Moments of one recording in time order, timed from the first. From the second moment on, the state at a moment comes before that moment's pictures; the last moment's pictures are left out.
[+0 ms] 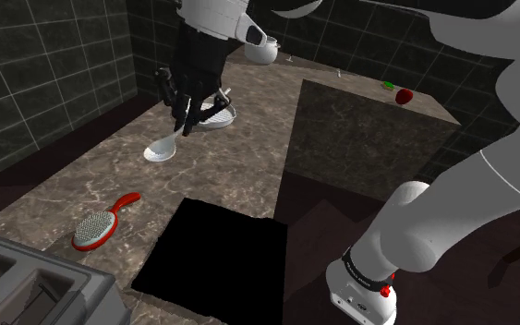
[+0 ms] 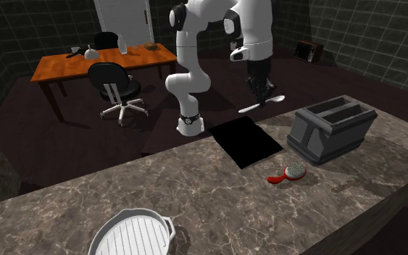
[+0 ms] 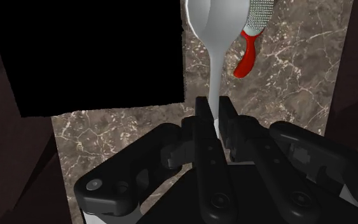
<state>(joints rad) 0.16 -0.26 0.42 -1.91 0.26 1.82 1.52</state>
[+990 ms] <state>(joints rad) 0.28 -0.29 0.67 -1.90 0.27 1.86 1.88</state>
